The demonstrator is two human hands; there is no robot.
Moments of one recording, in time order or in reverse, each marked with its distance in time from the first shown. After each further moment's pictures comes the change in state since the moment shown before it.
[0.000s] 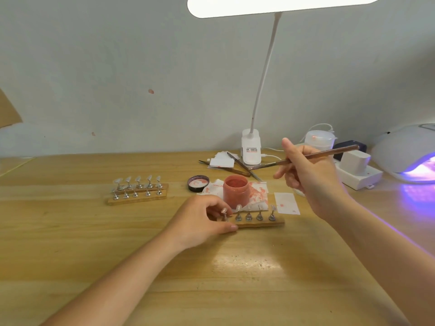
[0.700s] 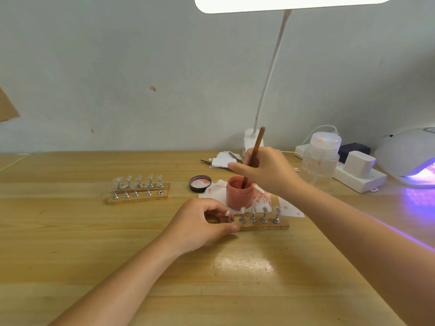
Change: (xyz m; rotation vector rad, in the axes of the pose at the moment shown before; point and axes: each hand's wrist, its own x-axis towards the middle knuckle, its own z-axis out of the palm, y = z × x) left_hand -0.001 -0.009 -0.001 -0.115 0.034 0.001; right_hand 0.038 0.024 0.044 -0.871 -0.264 -0.307
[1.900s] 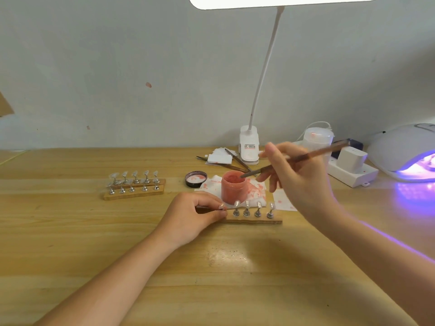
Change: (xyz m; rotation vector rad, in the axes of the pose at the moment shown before) left_hand 0.000 -0.004 0.002 -0.037 0.079 0.068; right_hand -0.063 -0.014 -0.028 0.576 0.293 -0.123
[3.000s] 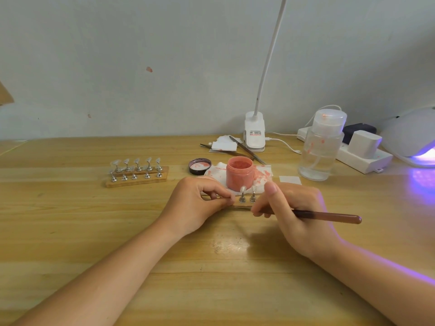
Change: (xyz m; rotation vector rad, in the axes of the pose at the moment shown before) left_hand -0.002 0.001 0.002 0.019 0.007 0.097; right_hand -0.055 0.028 0.013 -0.149 -0.140 -0.213
